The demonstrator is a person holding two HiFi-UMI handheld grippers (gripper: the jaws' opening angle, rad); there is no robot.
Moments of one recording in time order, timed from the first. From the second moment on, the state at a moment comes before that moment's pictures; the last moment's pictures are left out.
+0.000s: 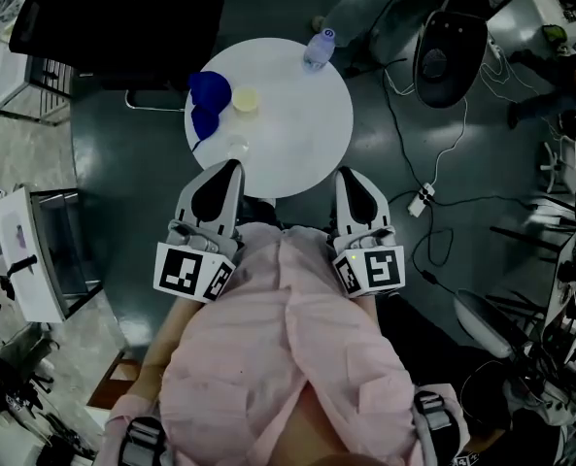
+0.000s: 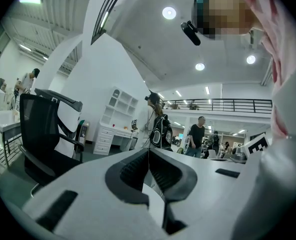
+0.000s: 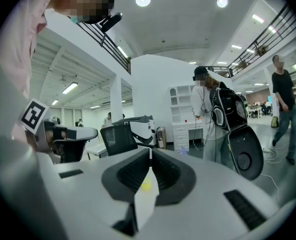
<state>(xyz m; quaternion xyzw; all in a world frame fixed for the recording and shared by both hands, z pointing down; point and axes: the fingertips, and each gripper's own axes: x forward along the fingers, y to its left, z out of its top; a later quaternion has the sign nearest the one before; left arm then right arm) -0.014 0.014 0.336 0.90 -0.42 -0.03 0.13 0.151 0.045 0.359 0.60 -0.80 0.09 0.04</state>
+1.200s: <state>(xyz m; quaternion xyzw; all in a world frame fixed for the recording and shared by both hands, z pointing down) -0.038 0.020 0.328 0.89 -0.44 -0.05 0.12 0.133 0.042 0.355 0.58 -0.80 0.09 0.04</state>
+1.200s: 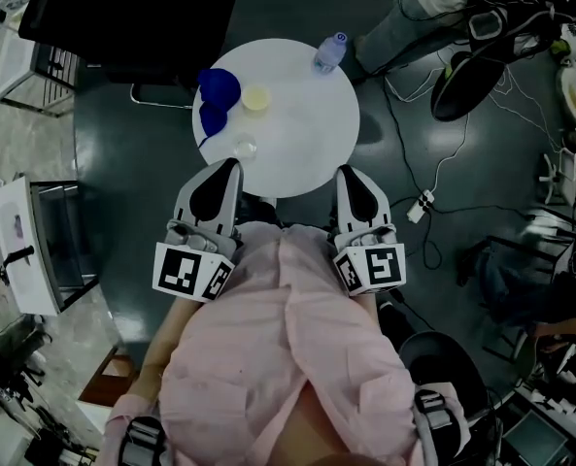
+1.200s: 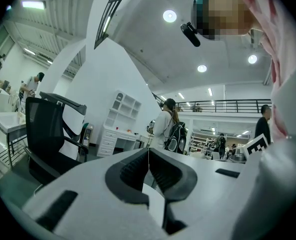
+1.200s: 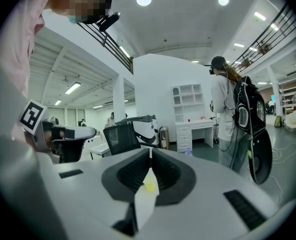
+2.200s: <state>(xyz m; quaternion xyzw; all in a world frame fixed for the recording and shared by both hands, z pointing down) -0.040 0.027 0.329 0.88 -0.45 -0.05 0.12 0.127 0.036 0.356 0.56 -0.82 0.09 0.05</state>
